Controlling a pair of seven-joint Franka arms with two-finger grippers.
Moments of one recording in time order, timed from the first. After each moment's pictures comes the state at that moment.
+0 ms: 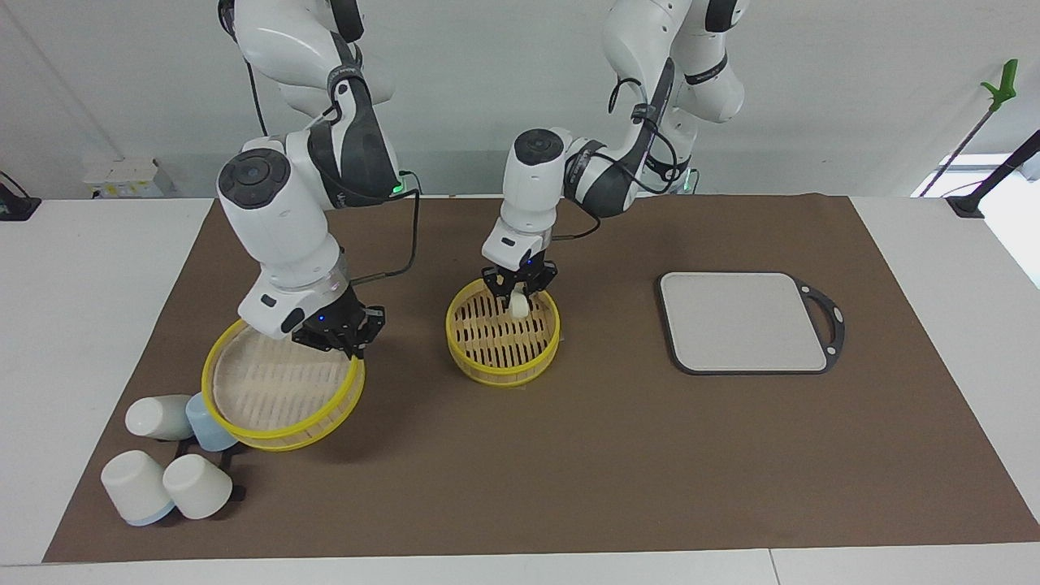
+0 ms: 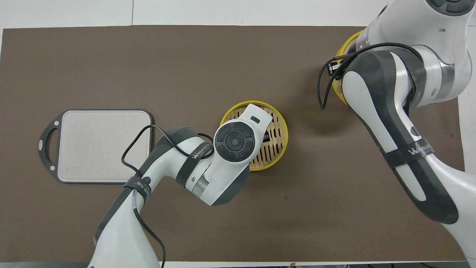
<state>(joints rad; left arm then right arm) -0.86 0.36 0.09 -1.81 -0.06 2.31 -0.86 0.15 0.41 0.03 -1.39 0.02 1.85 0.01</state>
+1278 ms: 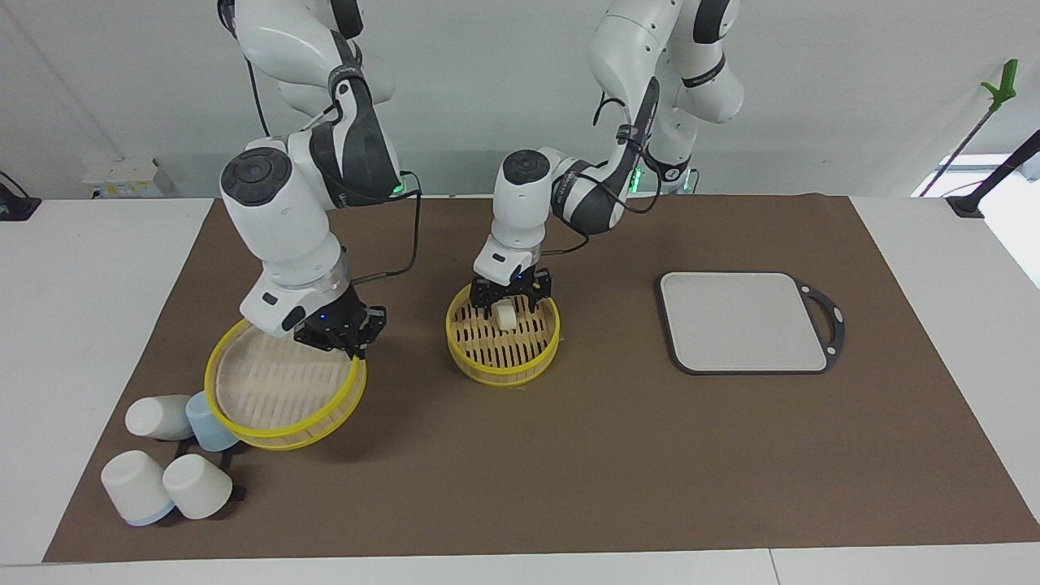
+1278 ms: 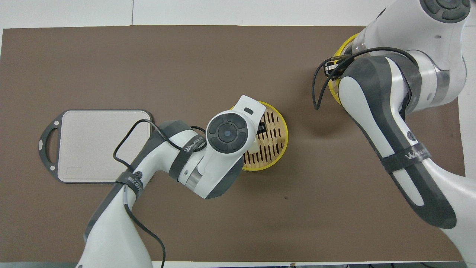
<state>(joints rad) -0.82 0.31 0.12 -1.78 -0.05 2.24 -0.88 0.17 0.39 0.03 -1.42 0.02 1.90 0.10</state>
